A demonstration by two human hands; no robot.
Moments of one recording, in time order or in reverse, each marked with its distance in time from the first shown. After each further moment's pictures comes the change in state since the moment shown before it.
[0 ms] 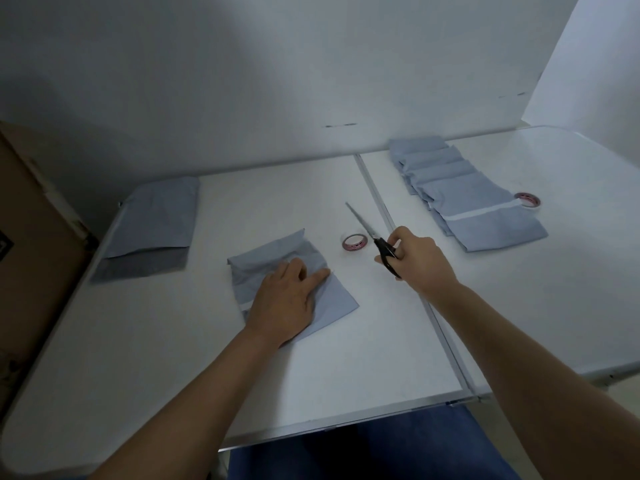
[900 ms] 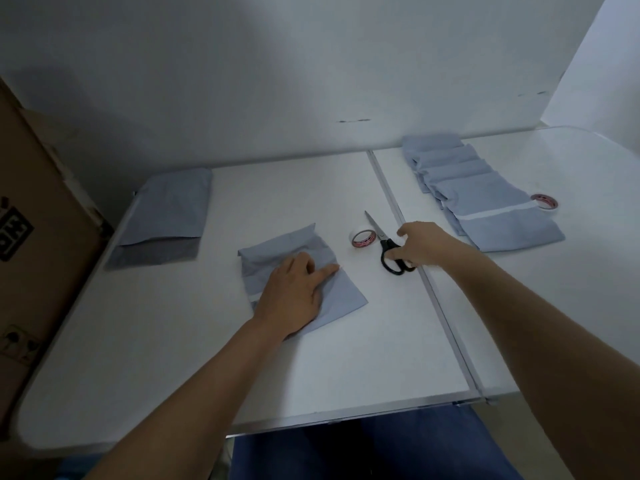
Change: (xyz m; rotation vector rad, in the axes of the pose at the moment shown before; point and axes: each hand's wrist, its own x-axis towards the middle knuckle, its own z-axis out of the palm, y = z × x) left_hand -0.003 -0.001 -0.004 -0.061 -0.006 -0.009; right_hand 0.032 -0.027 -0.021 -0.262 -0.327 0.138
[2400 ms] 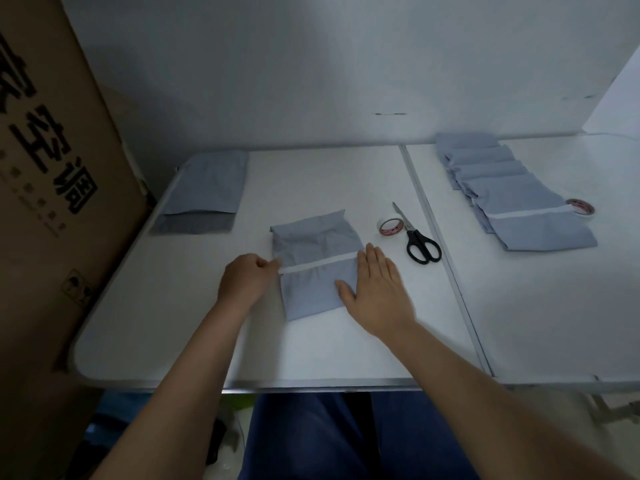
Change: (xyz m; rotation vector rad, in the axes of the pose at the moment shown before) left_hand -0.058 -0.049 -0.051 -0.380 -0.021 -0.872; right_hand -0.067 -0.055 0.144 -0.185 0.274 -0.345
